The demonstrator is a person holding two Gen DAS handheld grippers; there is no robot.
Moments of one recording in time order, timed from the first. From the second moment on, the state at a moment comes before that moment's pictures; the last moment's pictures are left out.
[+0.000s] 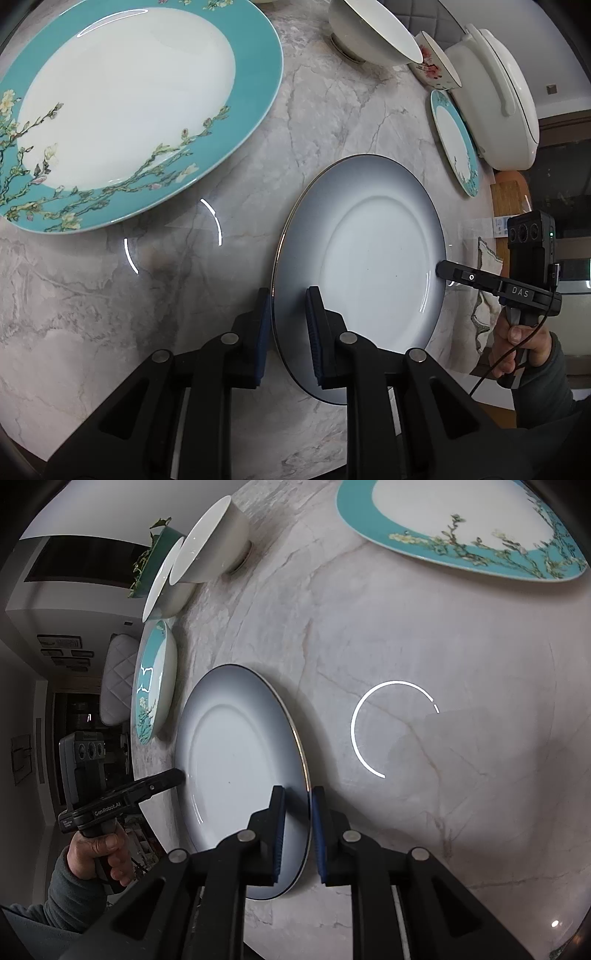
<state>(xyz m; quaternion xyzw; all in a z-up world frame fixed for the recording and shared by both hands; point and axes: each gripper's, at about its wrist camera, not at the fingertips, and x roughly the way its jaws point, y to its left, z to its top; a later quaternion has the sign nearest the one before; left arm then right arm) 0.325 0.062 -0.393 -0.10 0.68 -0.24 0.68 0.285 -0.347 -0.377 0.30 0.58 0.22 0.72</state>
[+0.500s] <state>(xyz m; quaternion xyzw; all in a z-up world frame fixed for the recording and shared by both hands) 0.310 0.095 -0.355 -0.15 0.64 -0.24 0.72 0.273 -0.361 -0.357 0.31 0.55 0.19 0.75</state>
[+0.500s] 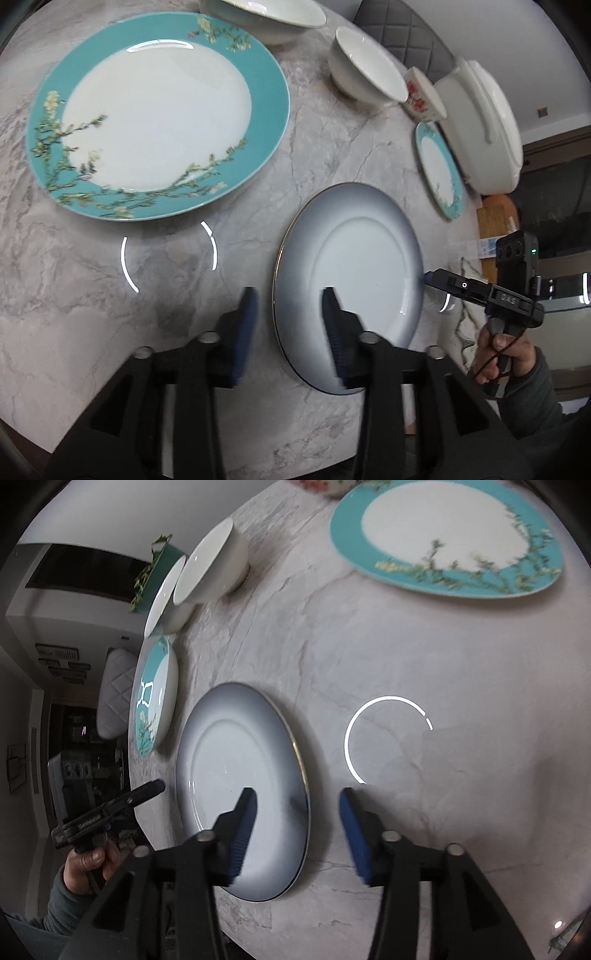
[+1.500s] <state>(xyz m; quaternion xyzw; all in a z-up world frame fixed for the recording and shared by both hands) 0.443 -0.204 -0.301 0.01 0.61 -0.32 0.72 0.304 -0.590 -0.328 0.42 0.36 0.12 0.82</state>
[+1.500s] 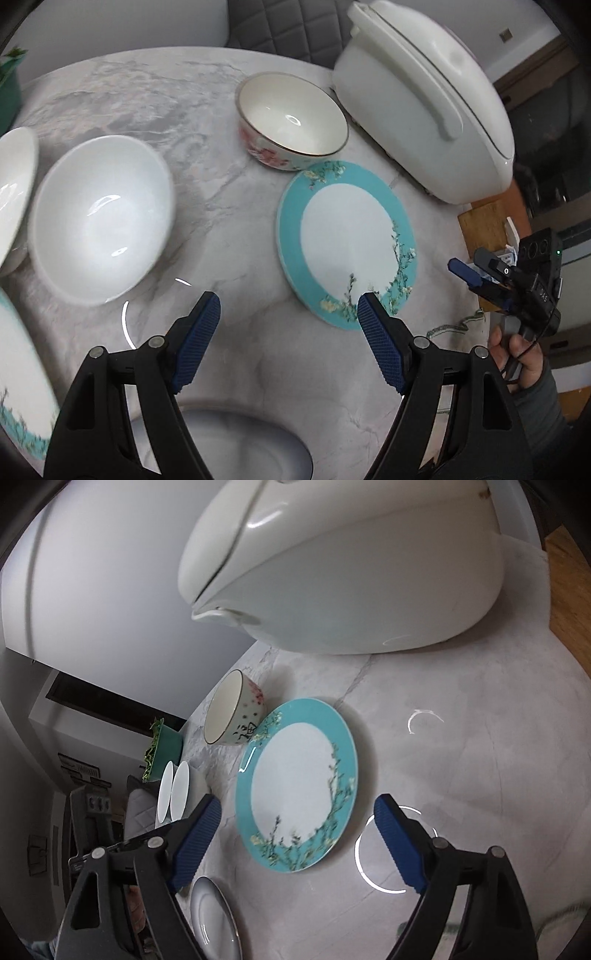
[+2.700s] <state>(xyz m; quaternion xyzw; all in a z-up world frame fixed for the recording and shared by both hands) 0.490 -0.268 -0.392 0.02 0.66 -0.34 0.67 0.364 -0.606 -0.371 0.42 0.44 0.20 0.77</state>
